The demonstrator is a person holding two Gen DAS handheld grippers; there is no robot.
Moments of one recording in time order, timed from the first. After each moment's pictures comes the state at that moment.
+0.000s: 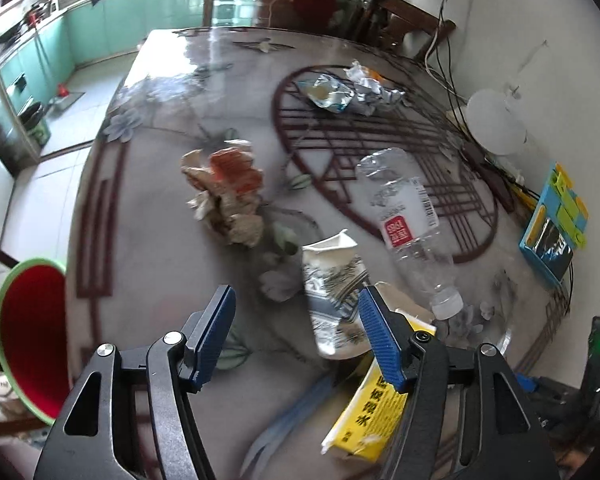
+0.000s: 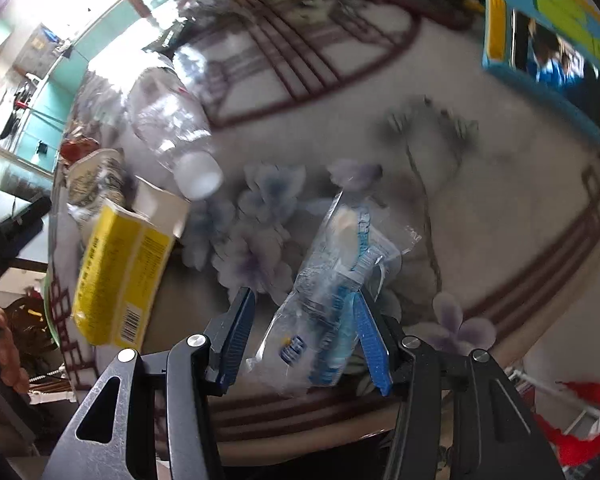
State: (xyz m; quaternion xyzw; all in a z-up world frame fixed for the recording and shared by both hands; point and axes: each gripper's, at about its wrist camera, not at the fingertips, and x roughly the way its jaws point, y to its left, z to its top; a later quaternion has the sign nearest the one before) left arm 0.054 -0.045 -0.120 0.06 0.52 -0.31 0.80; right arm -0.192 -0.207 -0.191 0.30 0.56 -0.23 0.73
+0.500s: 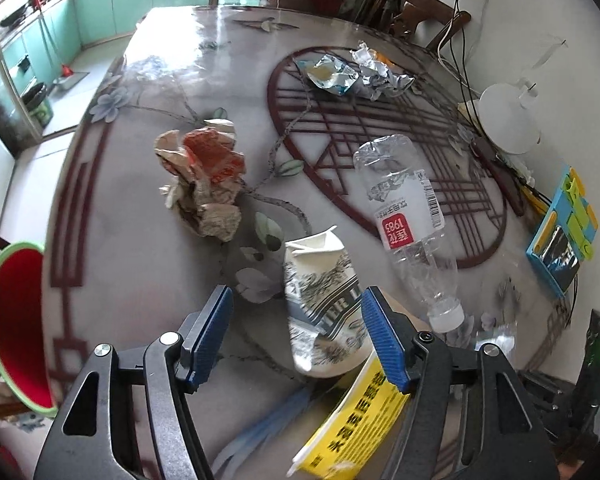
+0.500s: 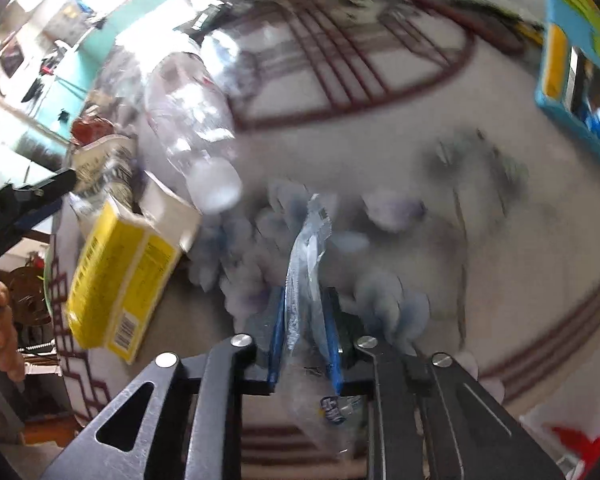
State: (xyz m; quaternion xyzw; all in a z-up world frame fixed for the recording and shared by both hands) left arm 0.060 -0.072 -0.138 0.05 0.55 -0.28 0.79; right arm -0.143 -0.221 -0.193 0.24 0.56 -0.16 0.78
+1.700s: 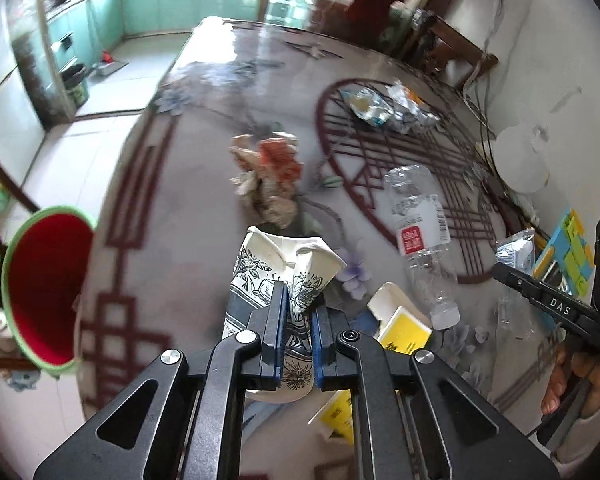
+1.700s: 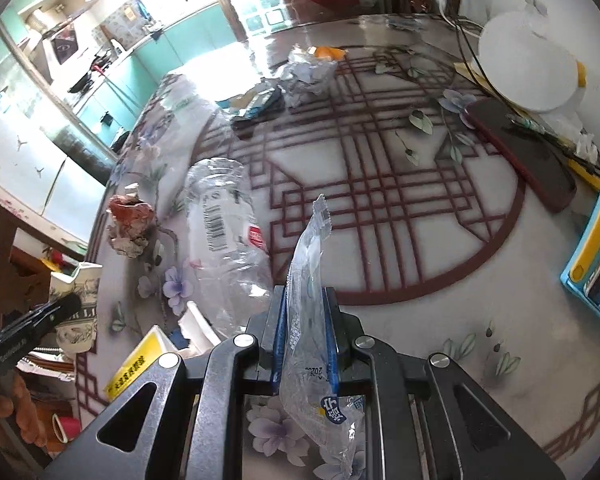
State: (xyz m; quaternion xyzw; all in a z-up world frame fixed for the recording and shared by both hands) left arm 0.045 -0.016 -0.108 -0.01 0.53 -0.22 0.82; right arm -0.081 -0.261 -0.137 0.20 0.50 -0.10 0.84
